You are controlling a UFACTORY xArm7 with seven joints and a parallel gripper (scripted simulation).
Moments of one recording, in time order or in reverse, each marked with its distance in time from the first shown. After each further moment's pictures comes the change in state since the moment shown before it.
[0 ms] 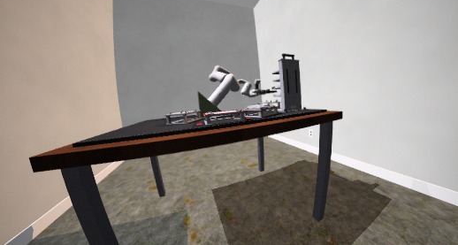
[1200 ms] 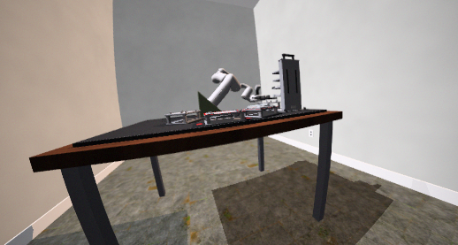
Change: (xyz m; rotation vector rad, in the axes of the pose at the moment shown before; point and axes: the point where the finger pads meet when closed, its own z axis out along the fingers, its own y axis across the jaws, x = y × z) arm -0.053 0.000 0.000 0.000 0.000 0.000
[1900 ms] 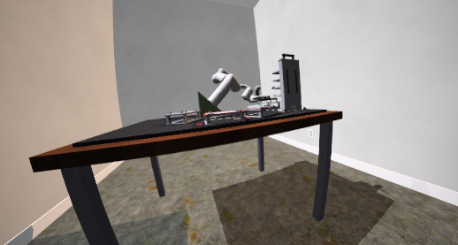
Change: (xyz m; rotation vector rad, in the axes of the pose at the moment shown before) arm -0.005 0.000 0.000 0.000 0.000 0.000
